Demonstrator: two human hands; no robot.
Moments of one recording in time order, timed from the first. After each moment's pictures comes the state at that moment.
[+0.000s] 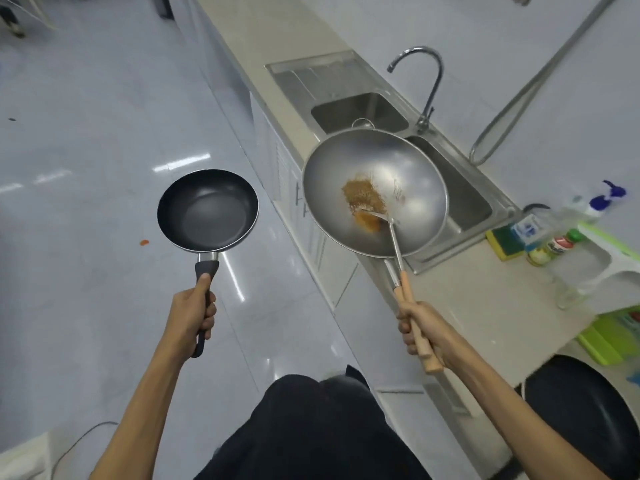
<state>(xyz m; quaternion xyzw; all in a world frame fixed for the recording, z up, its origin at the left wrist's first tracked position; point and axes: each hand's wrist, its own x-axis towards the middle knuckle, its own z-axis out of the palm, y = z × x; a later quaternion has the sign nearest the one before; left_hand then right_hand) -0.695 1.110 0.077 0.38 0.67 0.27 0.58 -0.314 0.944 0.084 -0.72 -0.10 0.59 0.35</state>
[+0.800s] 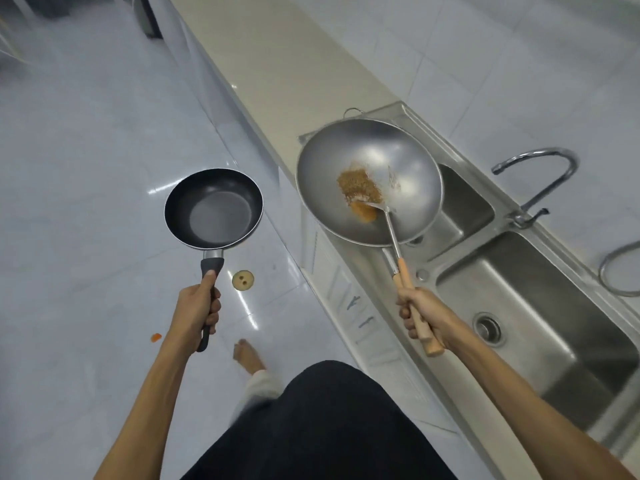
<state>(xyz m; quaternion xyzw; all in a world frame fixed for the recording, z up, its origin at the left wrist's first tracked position) -0.675 1.689 0.061 0.40 0.67 0.24 0.57 -0.299 1.514 0.075 -0.72 -0.10 0.59 0.35</state>
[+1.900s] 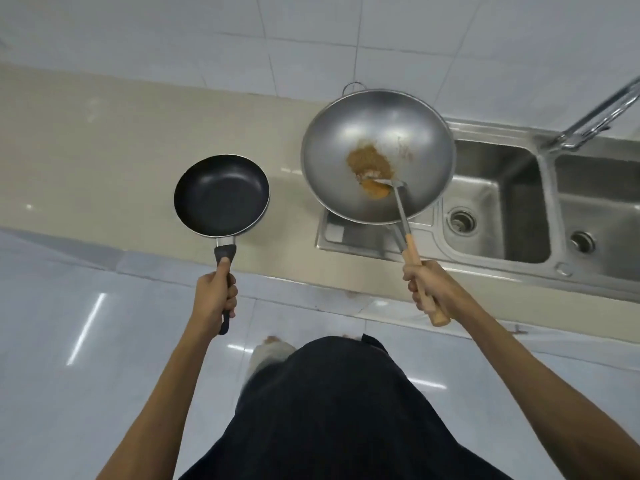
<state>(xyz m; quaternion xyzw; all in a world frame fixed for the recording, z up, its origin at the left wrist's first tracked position) -0.472 2.373 0.049 0.65 0.47 -0.03 0.60 -0.335 1.993 0.031 -0.74 0.20 0.38 0.52</state>
